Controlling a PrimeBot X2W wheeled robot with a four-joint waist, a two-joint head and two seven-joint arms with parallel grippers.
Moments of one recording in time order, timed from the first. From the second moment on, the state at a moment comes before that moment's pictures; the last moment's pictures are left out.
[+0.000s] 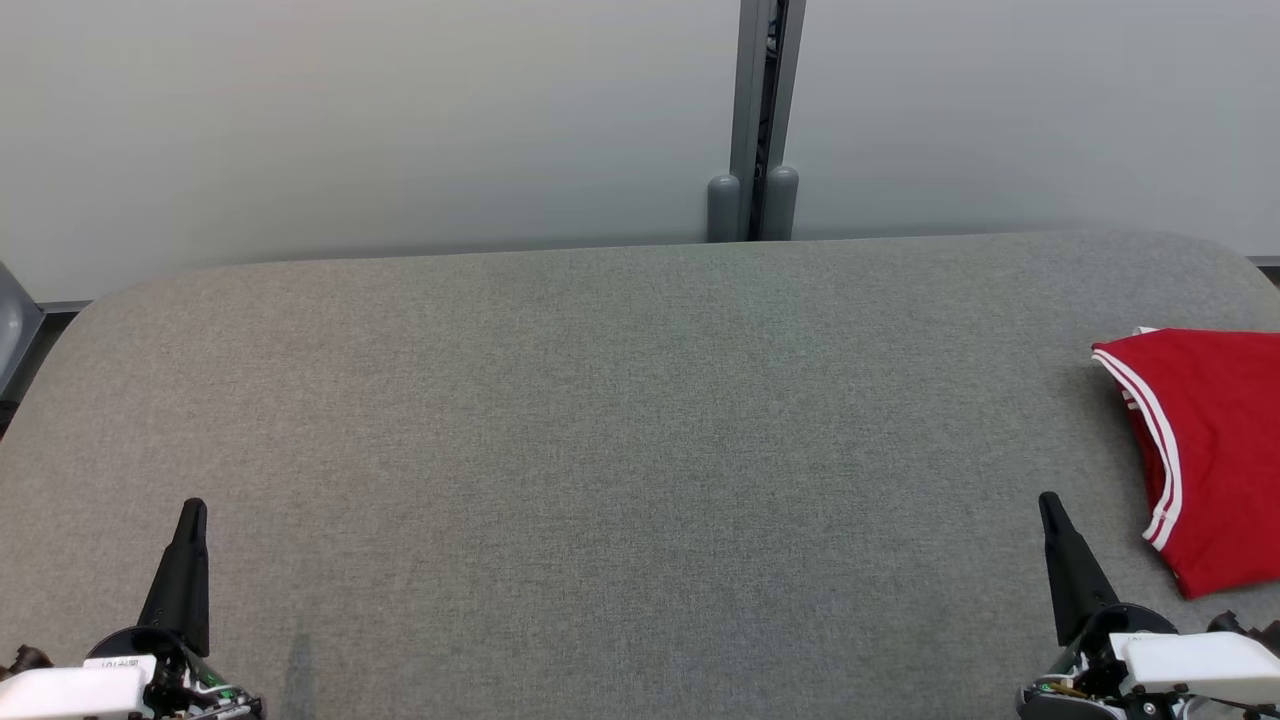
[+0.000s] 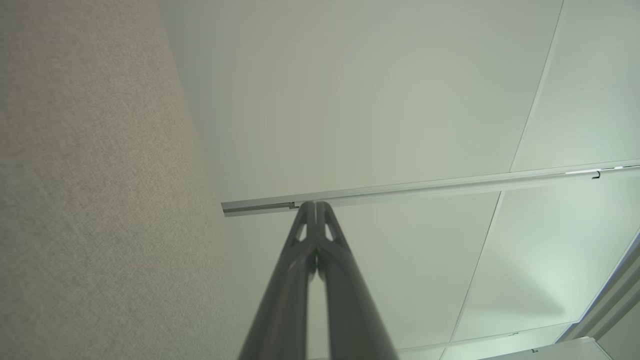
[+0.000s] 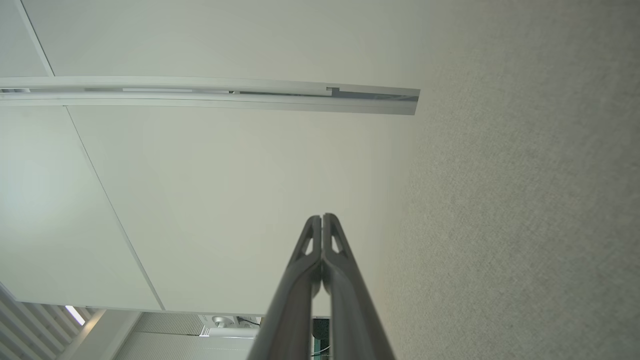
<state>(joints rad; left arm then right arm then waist) 0.02 0.07 0.23 0.14 -1.65 -0.13 0.23 0.01 -0.06 0.06 0.12 1.63 0.13 -0.04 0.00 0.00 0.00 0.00</state>
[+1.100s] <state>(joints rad) 0.02 0.07 0.24 0.14 -1.65 -0.13 0.23 0.01 -0.06 0.06 0.12 1.63 0.13 -0.04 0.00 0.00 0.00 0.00</state>
